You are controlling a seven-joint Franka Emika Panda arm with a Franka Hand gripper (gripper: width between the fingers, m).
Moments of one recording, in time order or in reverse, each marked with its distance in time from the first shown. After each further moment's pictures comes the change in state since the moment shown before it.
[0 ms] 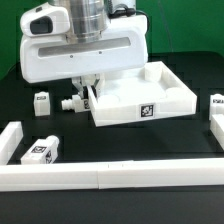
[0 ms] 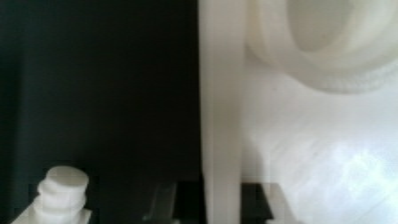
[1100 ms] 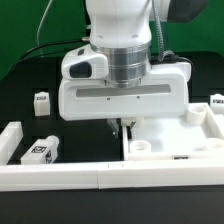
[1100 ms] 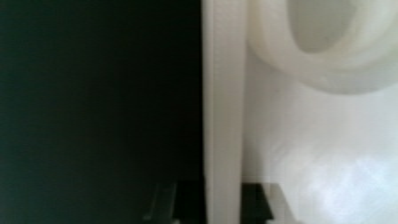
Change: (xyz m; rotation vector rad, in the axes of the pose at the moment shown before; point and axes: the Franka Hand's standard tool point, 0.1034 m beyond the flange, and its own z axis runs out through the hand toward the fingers) arm 0.044 -0.043 0.051 -0.005 0.006 0.102
